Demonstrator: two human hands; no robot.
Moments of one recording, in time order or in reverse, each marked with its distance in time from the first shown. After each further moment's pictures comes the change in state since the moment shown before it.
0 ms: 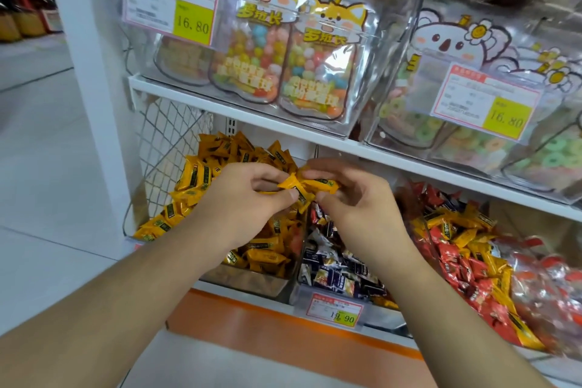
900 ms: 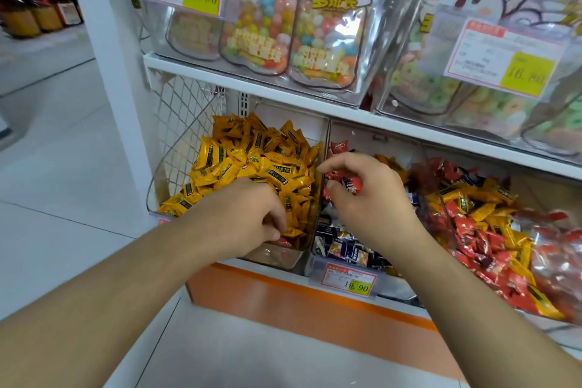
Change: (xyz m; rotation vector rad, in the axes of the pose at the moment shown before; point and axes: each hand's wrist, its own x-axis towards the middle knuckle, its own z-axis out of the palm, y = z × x) left_hand -0.018 -0.028 -0.020 0.881 -0.303 0.210; right_hand -0.015 0.003 0.006 -0.410 0.022 -0.015
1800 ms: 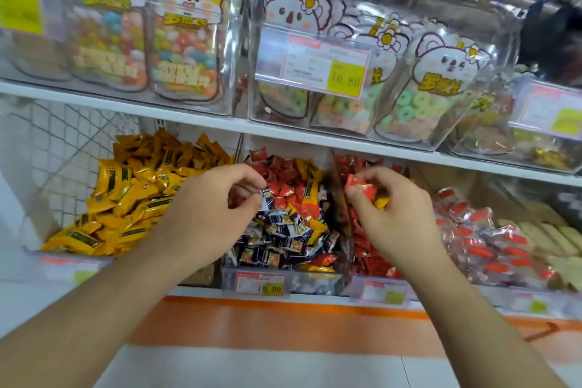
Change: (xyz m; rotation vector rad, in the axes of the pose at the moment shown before) left_hand 0.032 0.094 0.019 -0.394 0.381 0.090; right_hand -0.064 0.071 -0.113 -0.168 0.333 0.190
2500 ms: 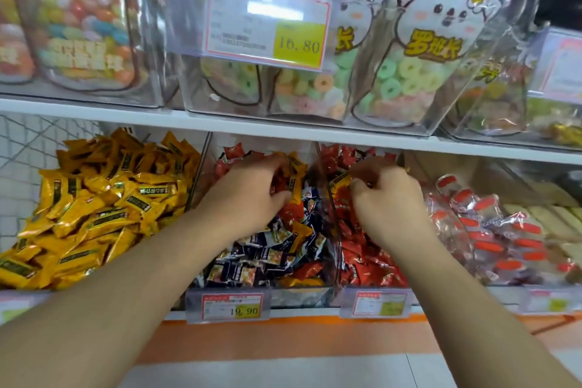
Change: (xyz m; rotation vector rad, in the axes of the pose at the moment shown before) left_hand 0.079 0.005 0.082 0.288 -0.255 0.040; right_hand 0.036 0.038 0.014 -0.040 -0.074 0.248
